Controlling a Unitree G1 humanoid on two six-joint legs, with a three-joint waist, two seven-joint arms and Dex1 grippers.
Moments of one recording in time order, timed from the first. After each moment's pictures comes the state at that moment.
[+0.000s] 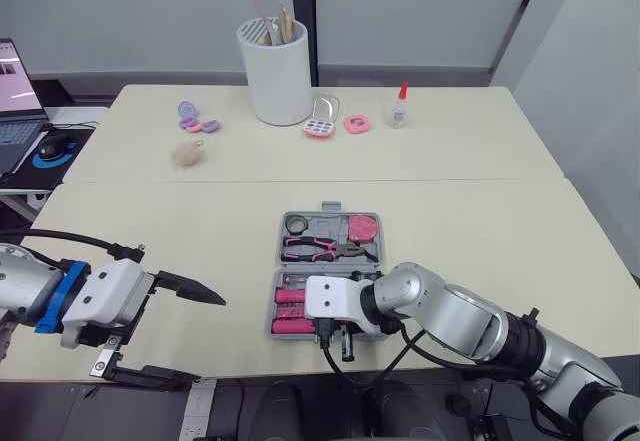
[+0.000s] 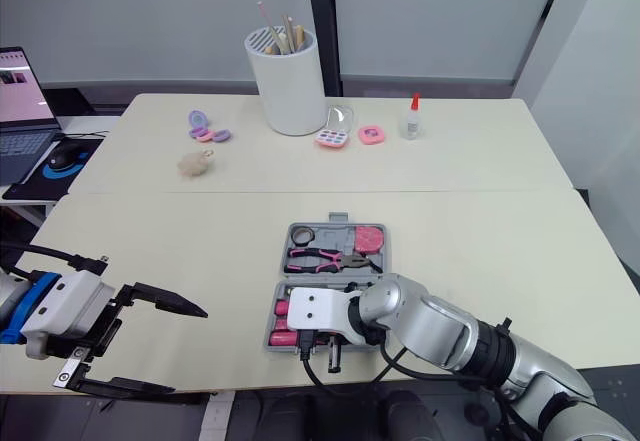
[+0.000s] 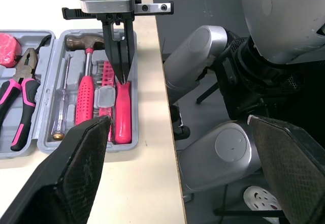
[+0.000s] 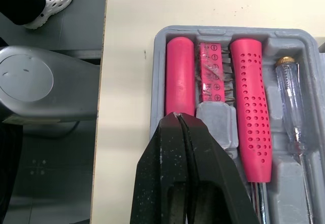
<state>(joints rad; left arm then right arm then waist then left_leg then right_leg) 0.20 1.23 0.36 -0.31 -0.66 0.11 -1.61 -0.65 -0.43 0.86 -0.42 0.10 0.98 0.78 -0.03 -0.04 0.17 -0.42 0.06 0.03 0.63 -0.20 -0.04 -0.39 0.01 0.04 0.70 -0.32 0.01</state>
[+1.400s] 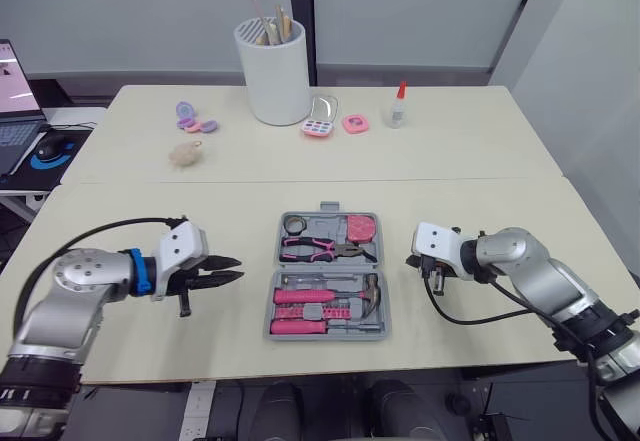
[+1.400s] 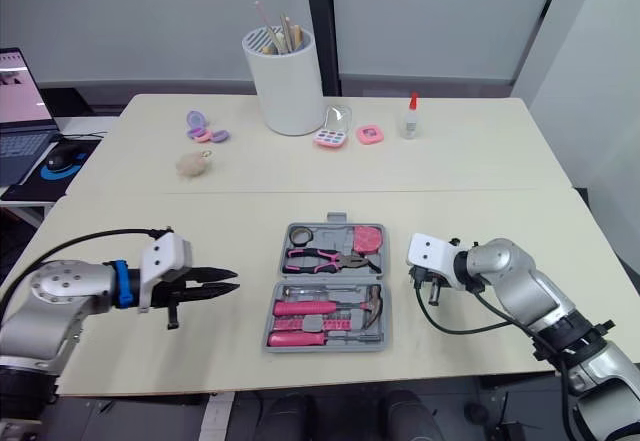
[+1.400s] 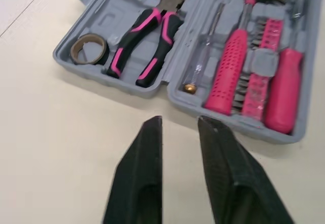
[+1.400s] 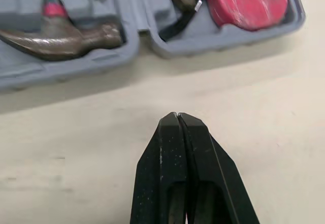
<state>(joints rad) -0.18 0.87 0.02 0.13 -0.24 0.10 -1.19 -0.51 -0.72 0.46 0.03 -0.03 0.42 0.91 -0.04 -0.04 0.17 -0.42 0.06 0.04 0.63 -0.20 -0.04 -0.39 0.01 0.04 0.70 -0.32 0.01</state>
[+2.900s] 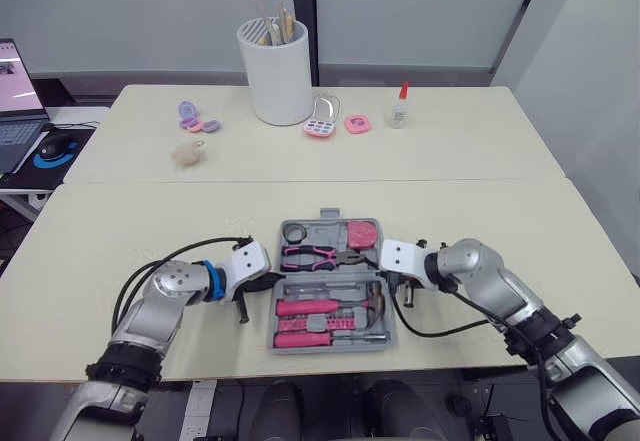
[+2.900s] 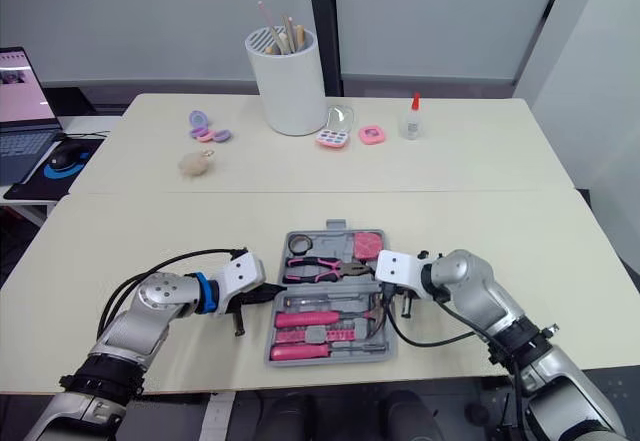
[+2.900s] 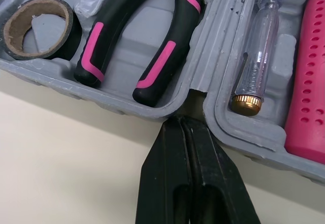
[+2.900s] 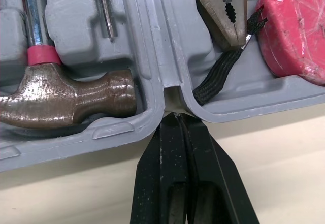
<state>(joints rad) -0.27 0.66 -0.16 0.24 0.01 0.07 -1.06 -0.48 -0.52 0.49 0.04 -0.24 0.44 0.99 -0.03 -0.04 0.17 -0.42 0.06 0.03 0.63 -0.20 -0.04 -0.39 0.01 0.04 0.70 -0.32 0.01</state>
